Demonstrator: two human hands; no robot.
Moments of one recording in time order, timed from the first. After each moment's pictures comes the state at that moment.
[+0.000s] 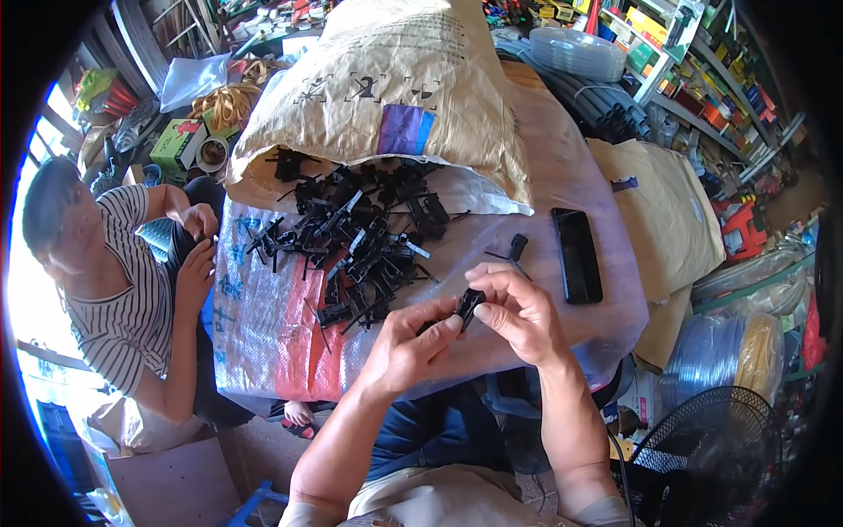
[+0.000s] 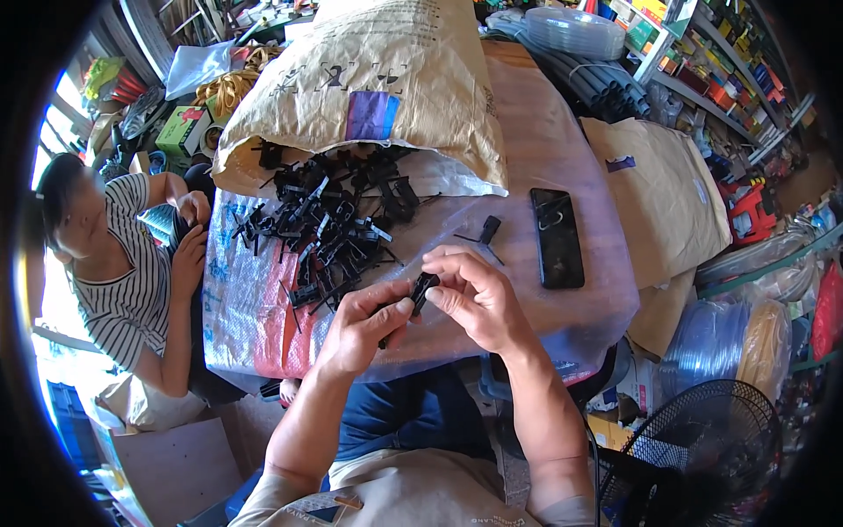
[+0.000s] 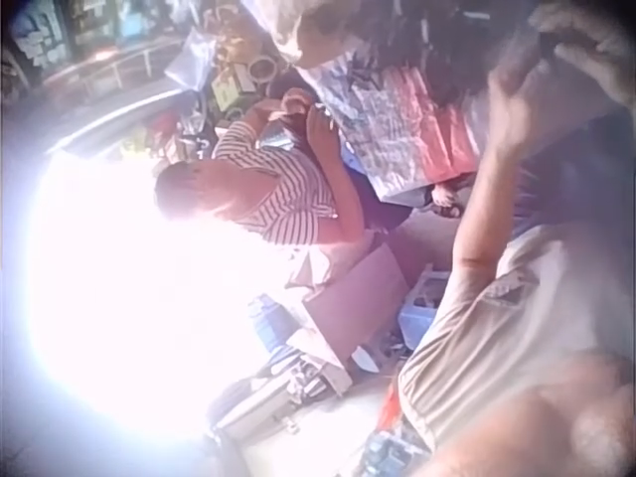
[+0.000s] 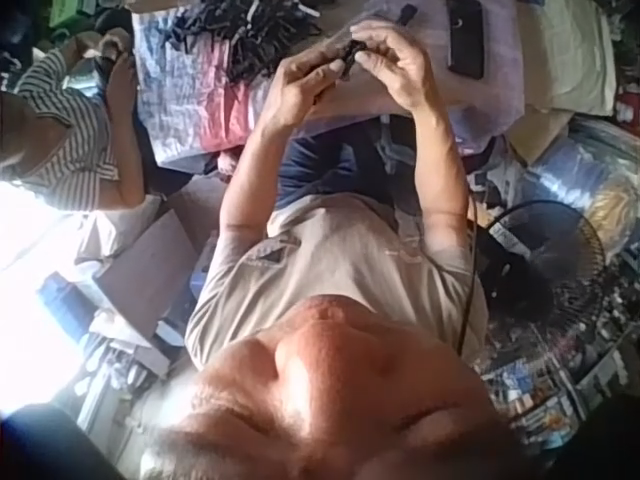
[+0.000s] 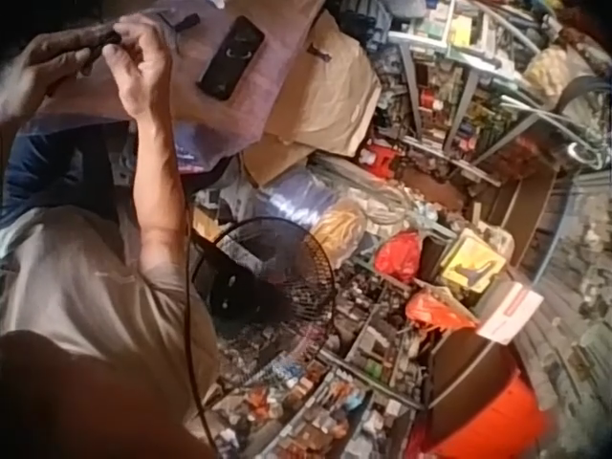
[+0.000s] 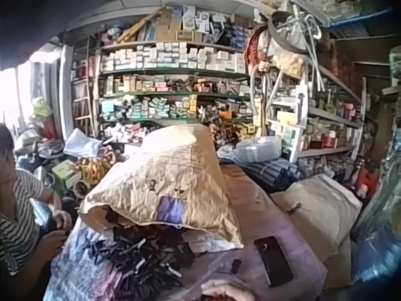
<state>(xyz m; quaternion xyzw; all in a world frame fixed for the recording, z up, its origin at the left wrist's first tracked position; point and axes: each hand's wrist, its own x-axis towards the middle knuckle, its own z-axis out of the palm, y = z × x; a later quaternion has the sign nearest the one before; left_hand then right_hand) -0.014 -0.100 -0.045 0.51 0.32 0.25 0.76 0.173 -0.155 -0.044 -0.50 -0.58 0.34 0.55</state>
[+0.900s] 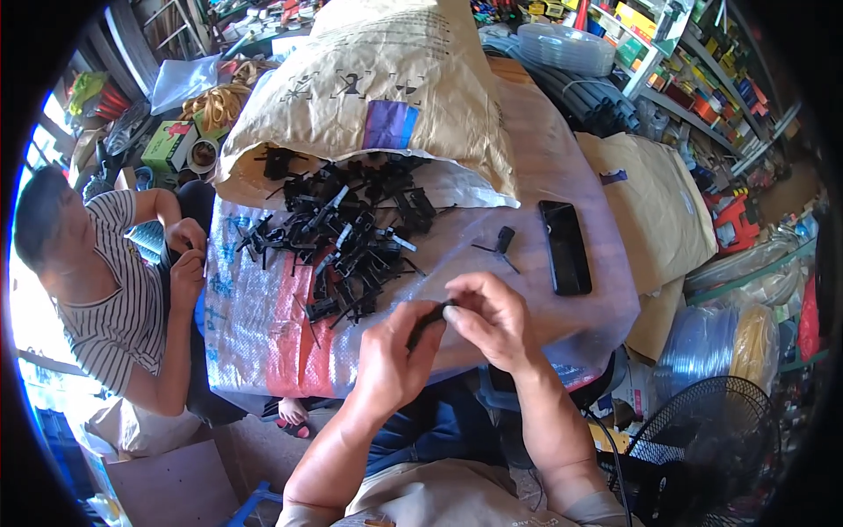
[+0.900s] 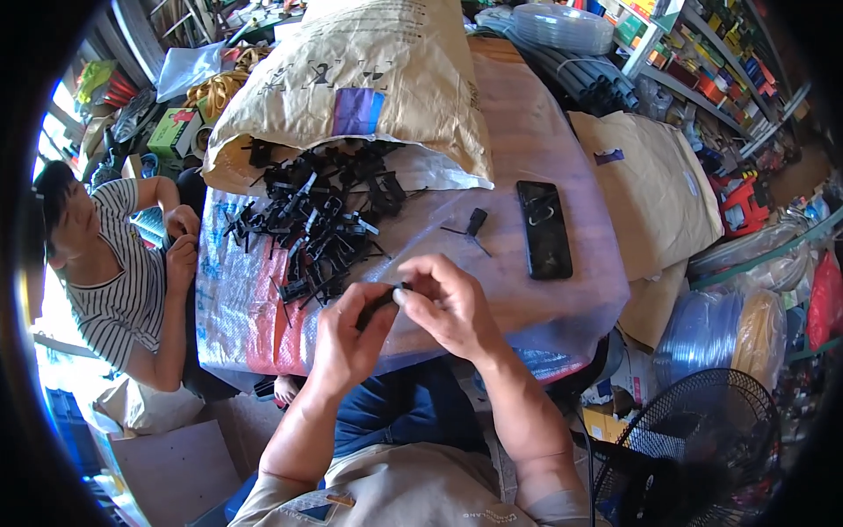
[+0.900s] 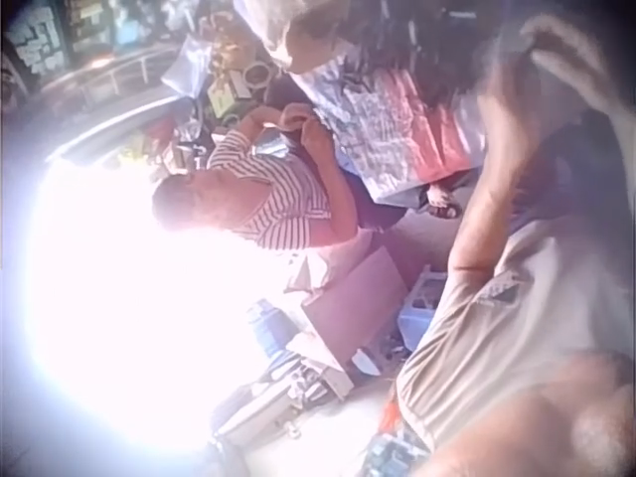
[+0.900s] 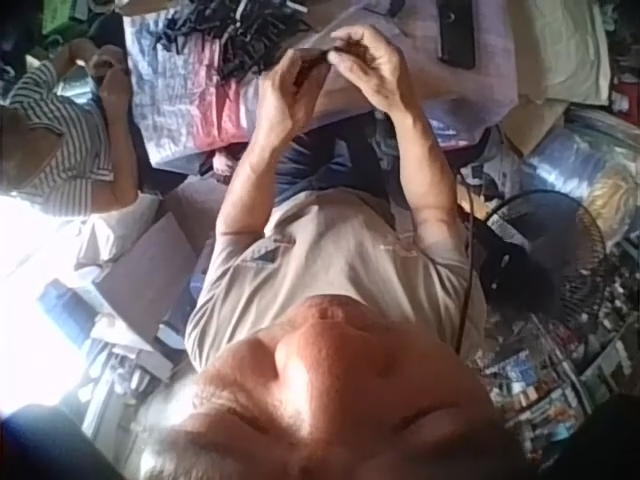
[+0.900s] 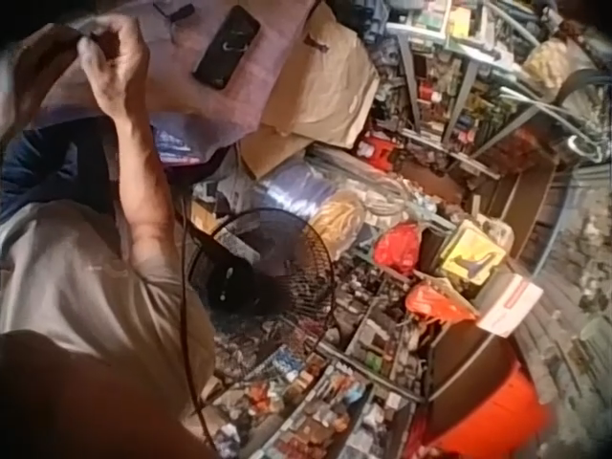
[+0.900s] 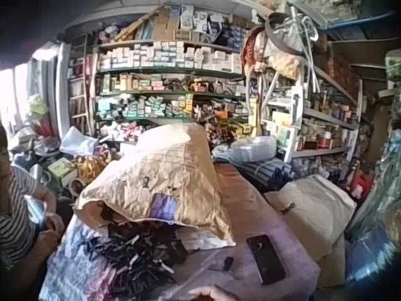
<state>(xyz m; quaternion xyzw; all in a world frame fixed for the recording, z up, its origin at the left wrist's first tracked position) -0.018 -0.123 -0.037 0.74 0.35 0.37 0.45 0.147 -0.161 -0.054 -0.47 -0.48 0.43 0.60</state>
